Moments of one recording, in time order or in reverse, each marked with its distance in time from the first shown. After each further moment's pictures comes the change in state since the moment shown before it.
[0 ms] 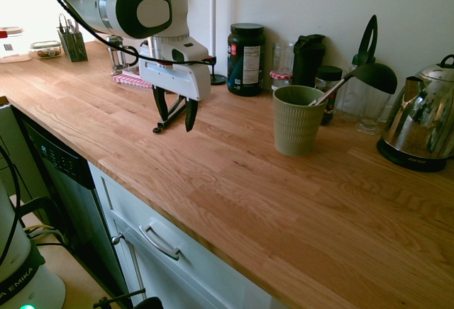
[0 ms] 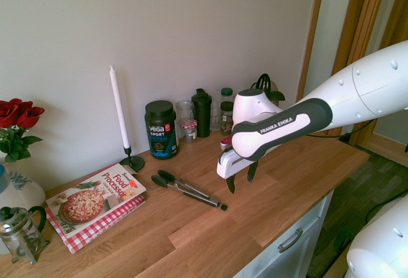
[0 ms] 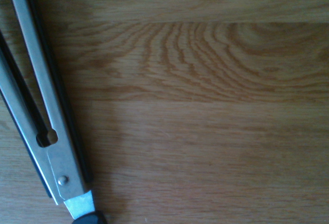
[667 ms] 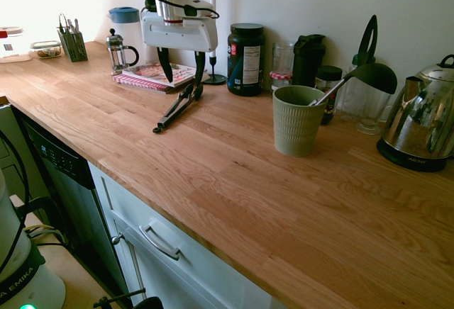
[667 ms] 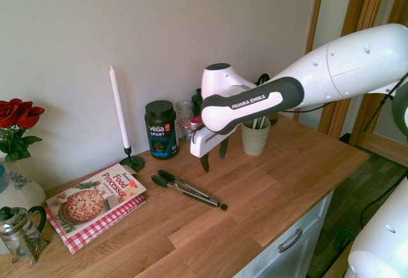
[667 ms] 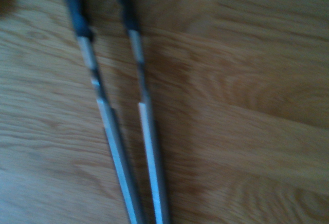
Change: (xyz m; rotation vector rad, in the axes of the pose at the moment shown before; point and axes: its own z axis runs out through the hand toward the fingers) arm -0.005 -0.136 -0.065 0.017 0.042 -0.347
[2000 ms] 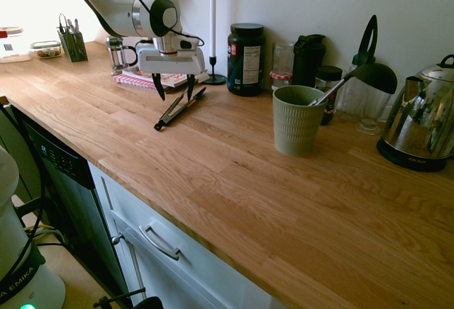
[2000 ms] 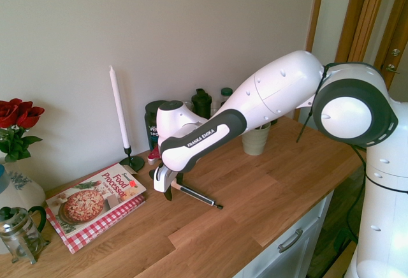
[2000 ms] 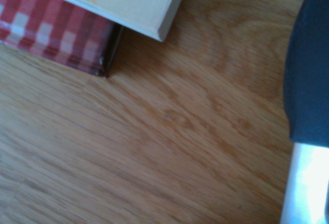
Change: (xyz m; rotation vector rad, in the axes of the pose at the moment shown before) arm 0.009 -0.089 0.100 0.029 0.016 -0.203
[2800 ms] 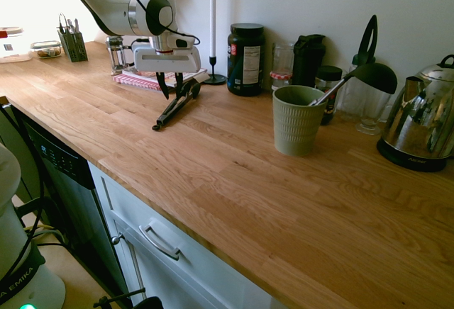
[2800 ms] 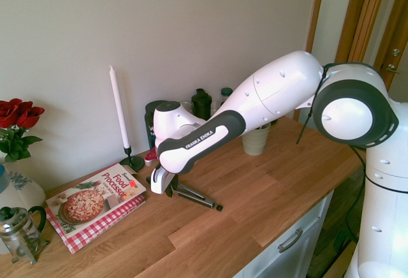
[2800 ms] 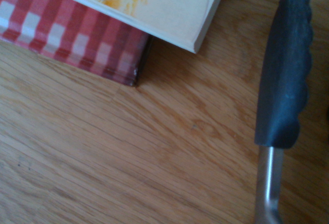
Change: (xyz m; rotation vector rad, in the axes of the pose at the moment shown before) arm -0.005 -0.009 0.000 0.001 0.000 -0.004
